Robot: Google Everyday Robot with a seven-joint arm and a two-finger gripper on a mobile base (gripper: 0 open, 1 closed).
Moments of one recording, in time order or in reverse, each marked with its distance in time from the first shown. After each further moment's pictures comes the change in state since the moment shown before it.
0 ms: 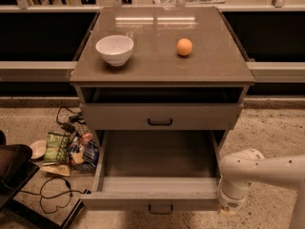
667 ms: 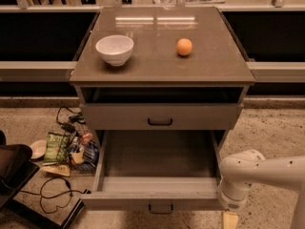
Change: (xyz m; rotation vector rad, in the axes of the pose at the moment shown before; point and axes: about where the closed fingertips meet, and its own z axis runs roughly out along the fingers) arm 0.000 0.000 -0.001 0.001 -0.002 -0.003
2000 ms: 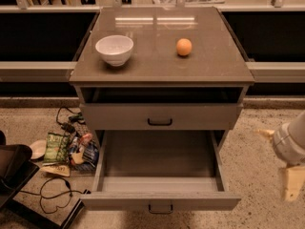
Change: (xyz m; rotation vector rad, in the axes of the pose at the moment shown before) arm 0.048 0.003 -0.276 0.222 -0.150 -0.254
